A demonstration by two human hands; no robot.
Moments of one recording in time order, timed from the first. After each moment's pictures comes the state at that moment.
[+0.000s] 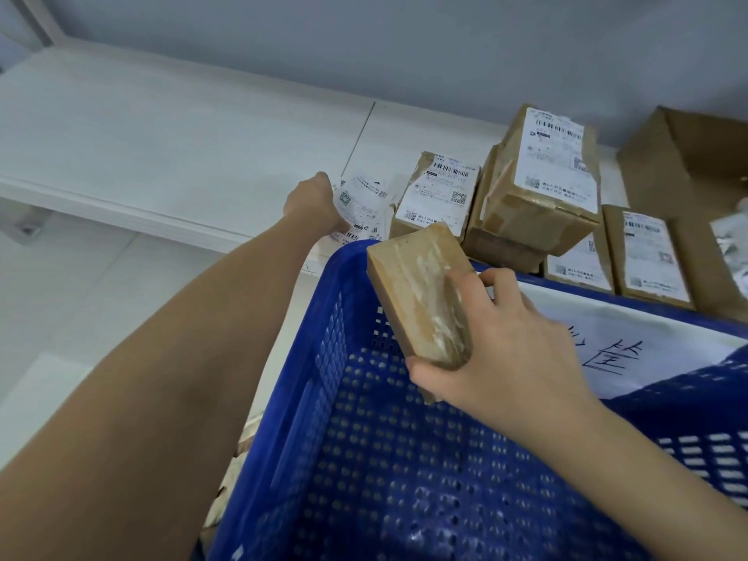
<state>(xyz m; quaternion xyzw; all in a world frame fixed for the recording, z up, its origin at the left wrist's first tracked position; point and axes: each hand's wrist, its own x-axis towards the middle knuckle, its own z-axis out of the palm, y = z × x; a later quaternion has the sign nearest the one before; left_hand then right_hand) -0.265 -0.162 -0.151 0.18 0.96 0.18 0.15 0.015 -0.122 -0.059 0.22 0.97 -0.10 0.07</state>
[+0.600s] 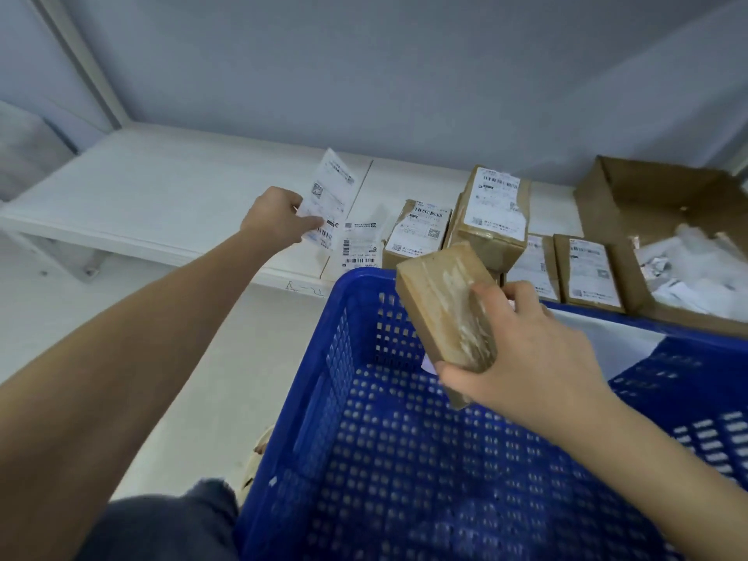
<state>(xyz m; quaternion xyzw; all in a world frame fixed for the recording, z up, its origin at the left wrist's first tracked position) -0.220 -0.238 -0.045 0.20 0.92 0.32 0.10 0.073 -0.120 -0.002 0.24 0.96 -0.09 0.07</state>
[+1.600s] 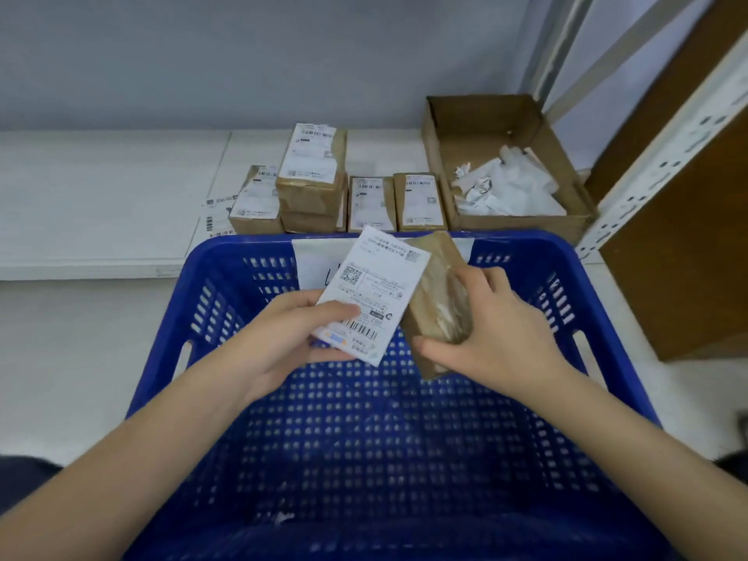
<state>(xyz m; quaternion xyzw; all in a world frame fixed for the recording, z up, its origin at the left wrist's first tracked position) 0.079 -0.190 -0.005 0.12 0.65 0.52 0.53 0.242 -0.050 -0.010 0.36 0.91 -0.19 0.02</state>
